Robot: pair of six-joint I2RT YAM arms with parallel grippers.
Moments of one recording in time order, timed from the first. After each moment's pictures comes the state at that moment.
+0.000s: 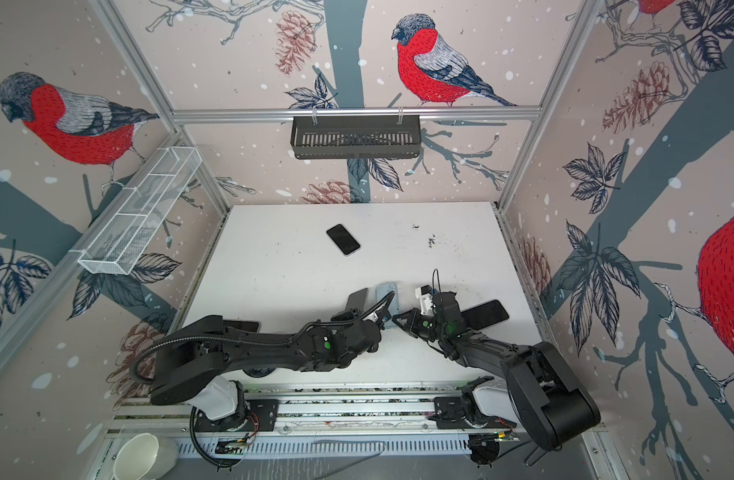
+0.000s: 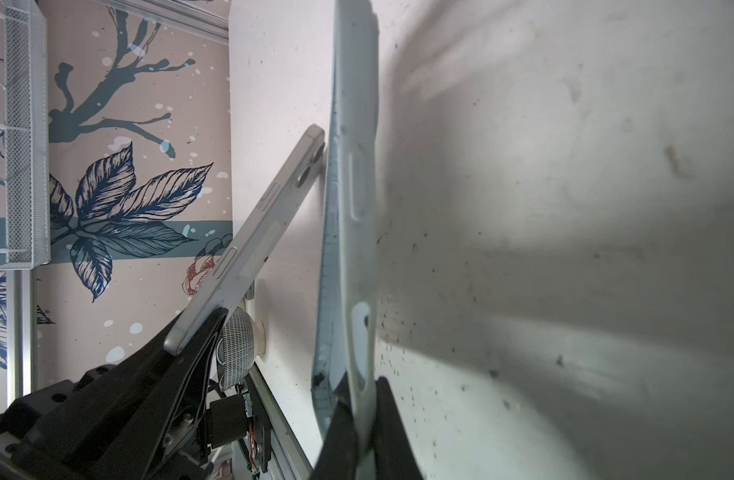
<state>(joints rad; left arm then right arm) -1.24 1.65 0.85 -0.12 -0.78 0.22 0.40 1.28 0.22 0.42 -0.63 0.89</state>
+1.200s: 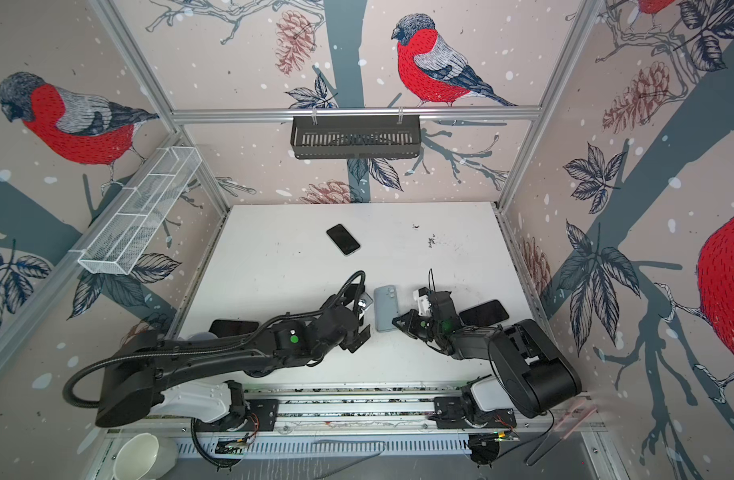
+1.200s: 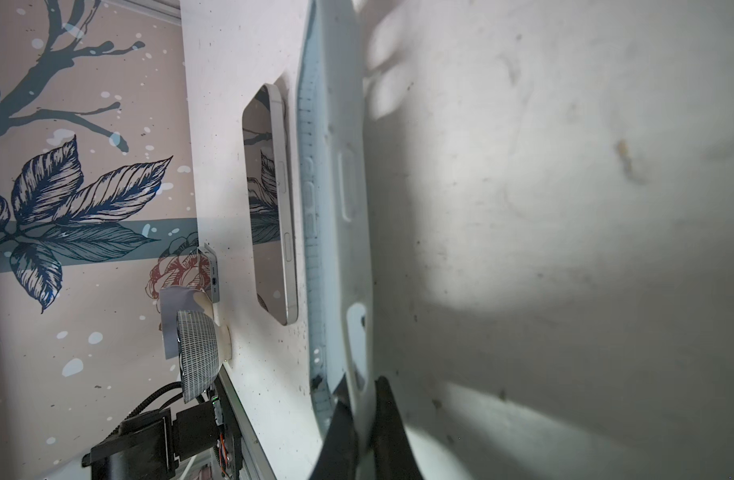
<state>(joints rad) -1.17 1.30 0.80 -0.23 -0.46 -0.08 0.39 1.43 0.25 0.46 -0.61 0.84</state>
